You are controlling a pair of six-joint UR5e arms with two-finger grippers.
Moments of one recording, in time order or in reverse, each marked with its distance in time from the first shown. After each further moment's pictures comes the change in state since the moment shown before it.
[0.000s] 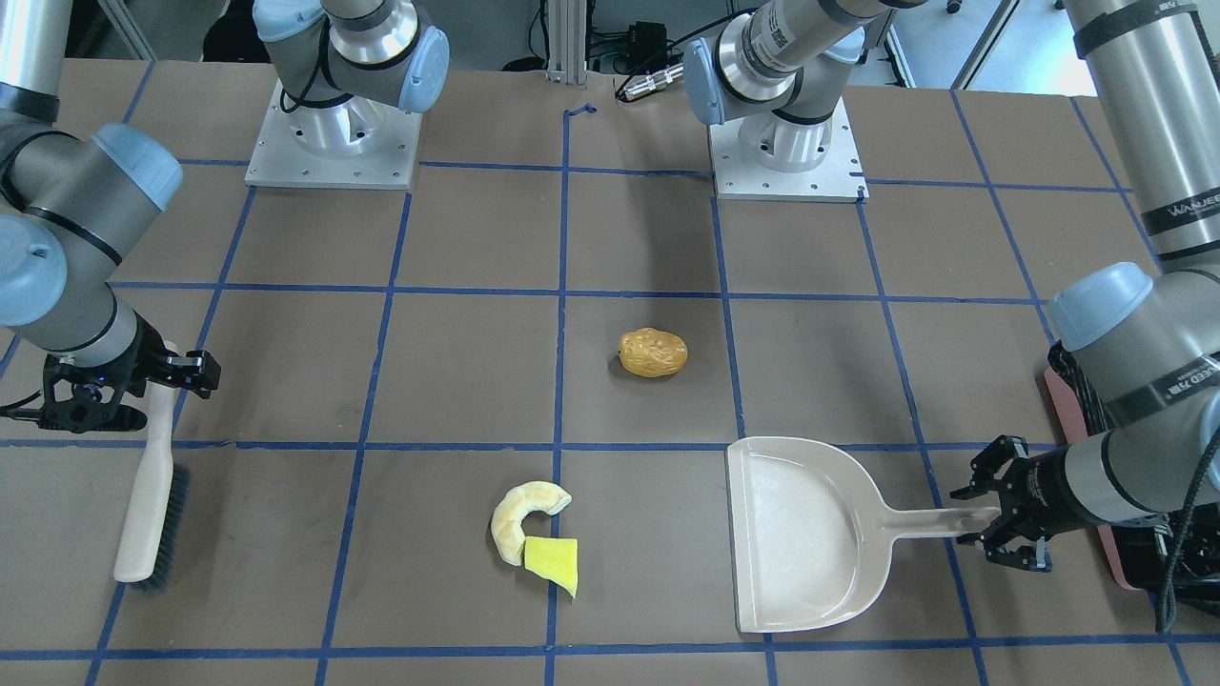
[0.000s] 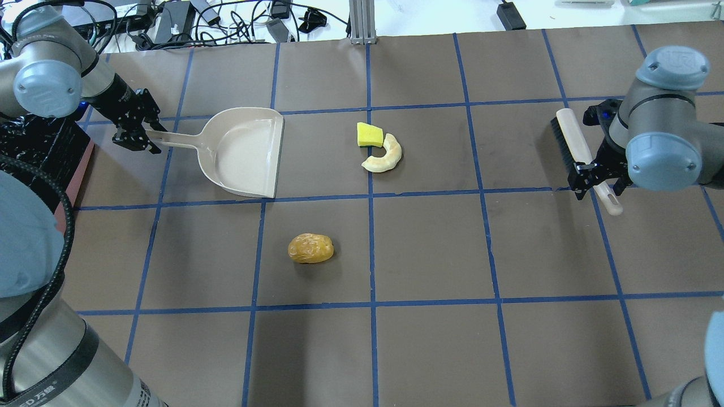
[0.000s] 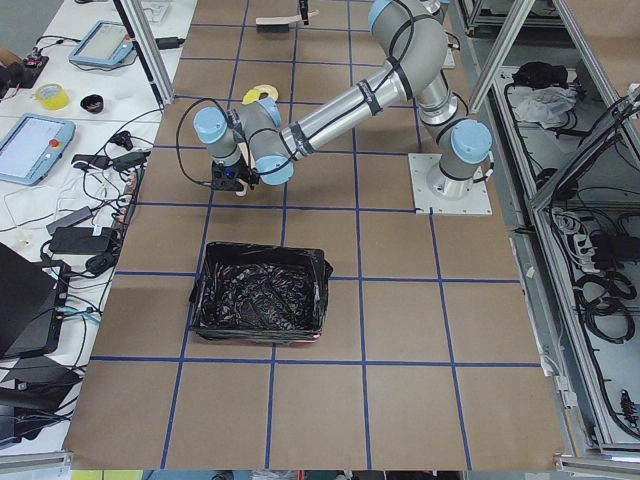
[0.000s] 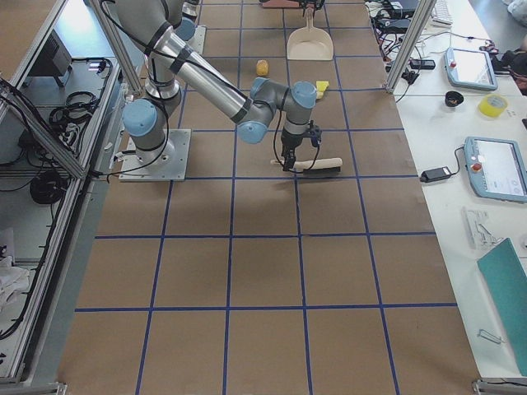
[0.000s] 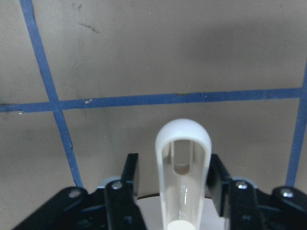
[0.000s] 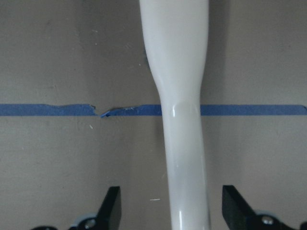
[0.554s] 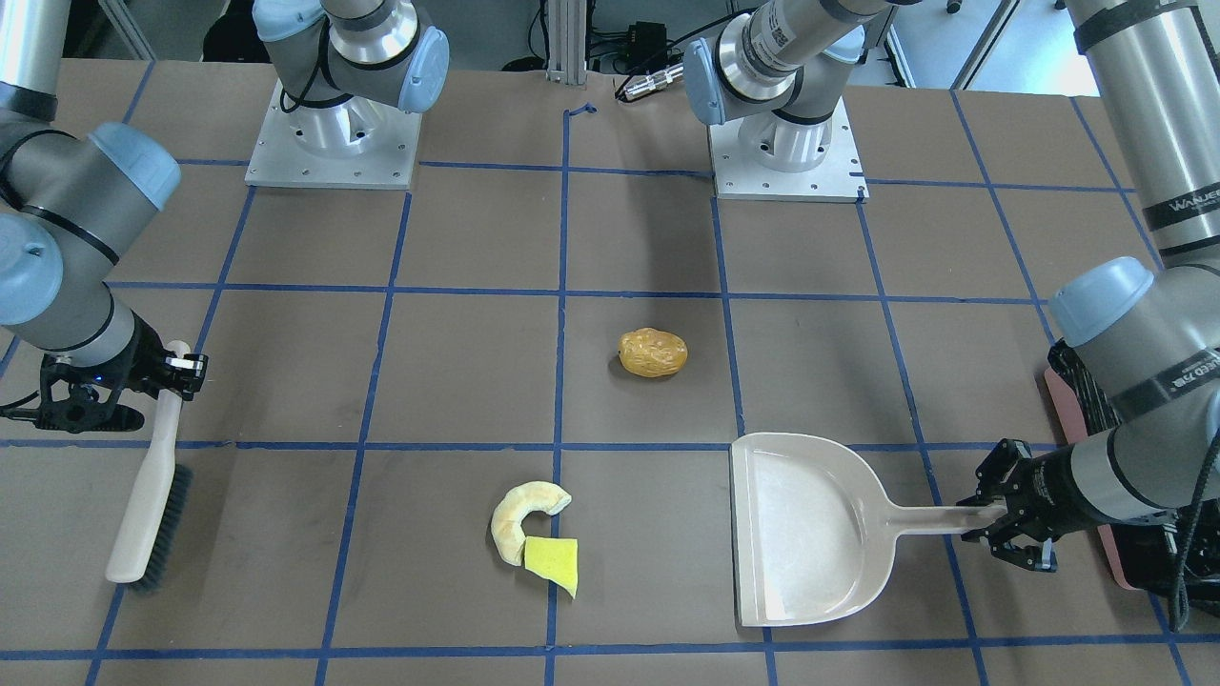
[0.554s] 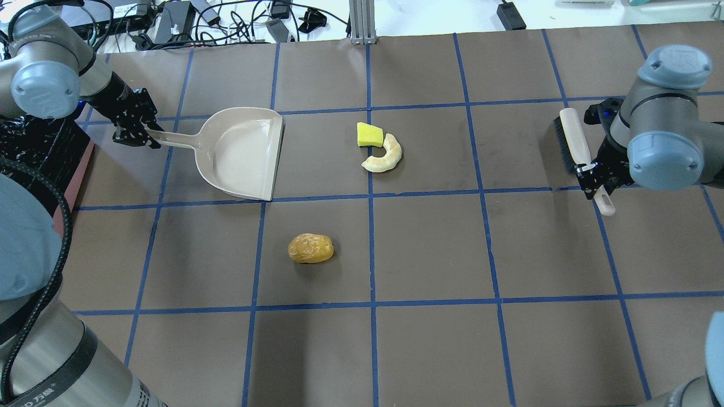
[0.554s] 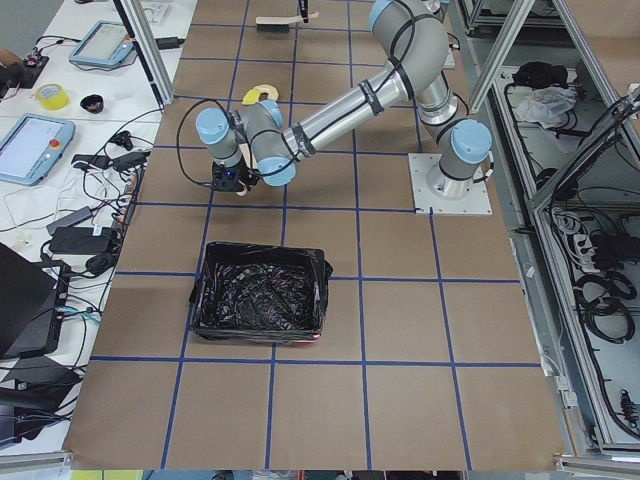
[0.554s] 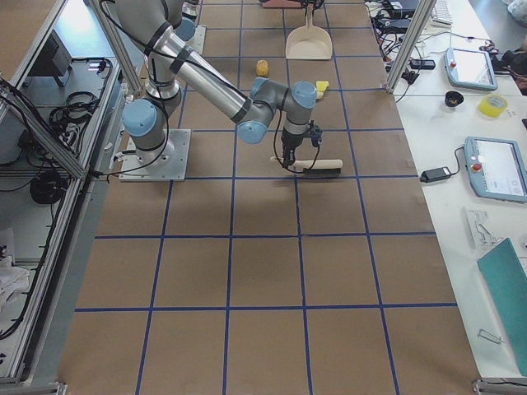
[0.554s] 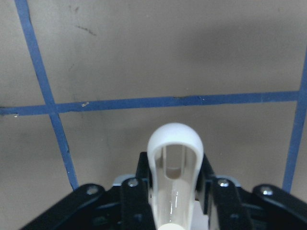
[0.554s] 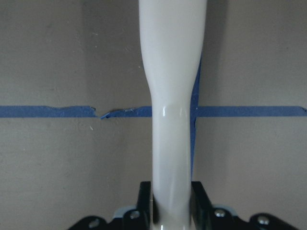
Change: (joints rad) left arm 0.002 0.012 0.000 0.019 -0.004 -0.004; right arm -0.001 -0.003 -0.004 0.002 0.003 -0.001
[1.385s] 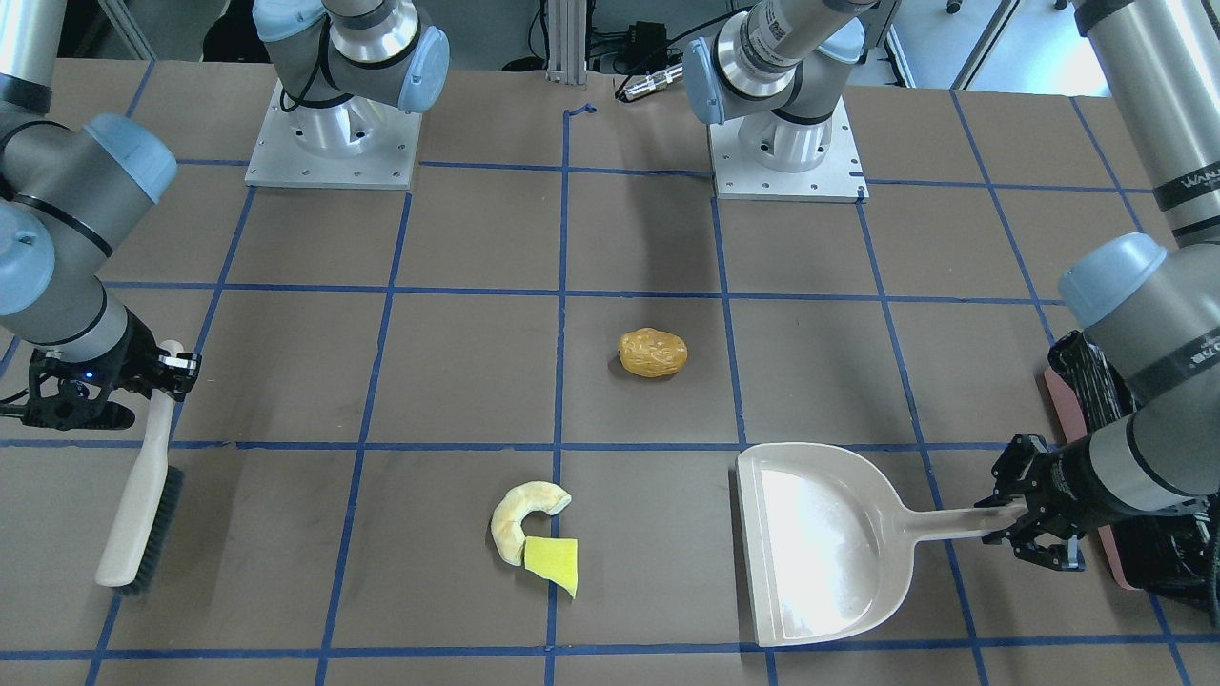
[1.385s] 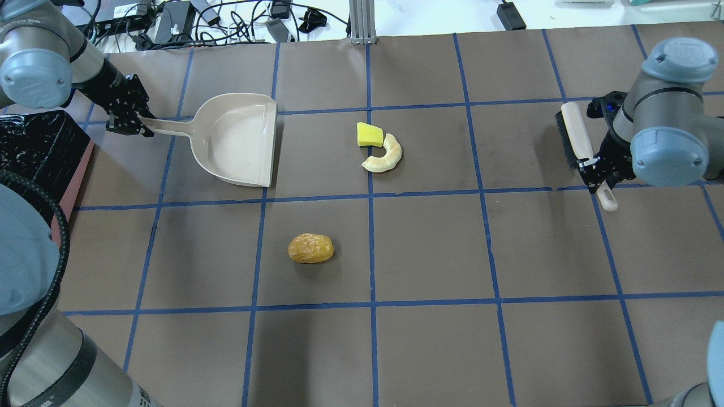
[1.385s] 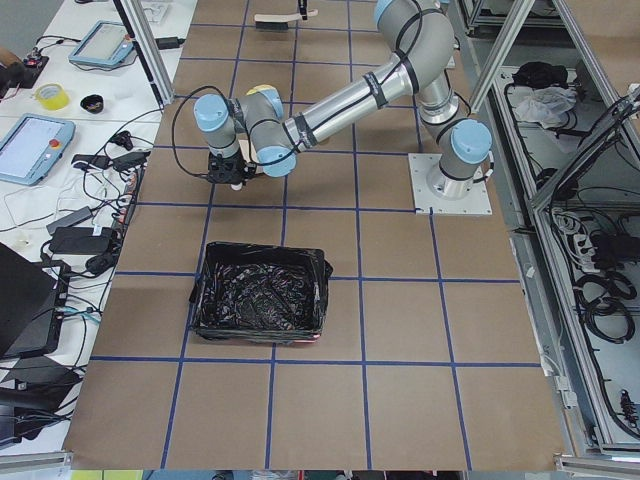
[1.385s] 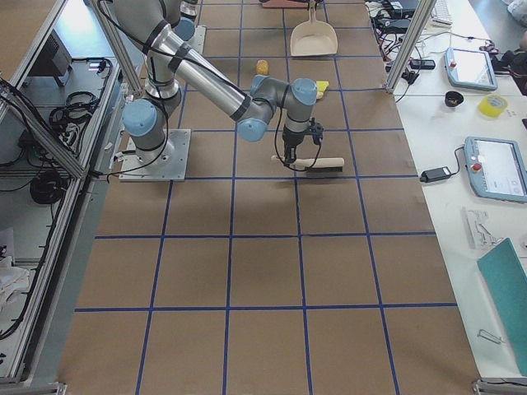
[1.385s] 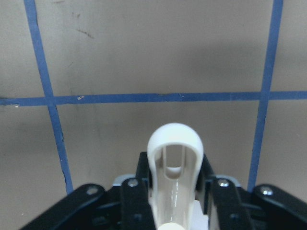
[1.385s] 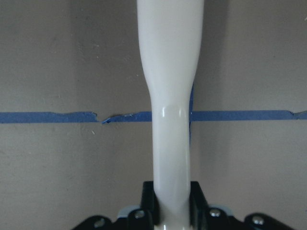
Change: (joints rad) left arm -0.012 0.038 0.020 0.005 0.028 -0.061; right arm 0.008 -0.018 -0.015 0.005 0.005 0.028
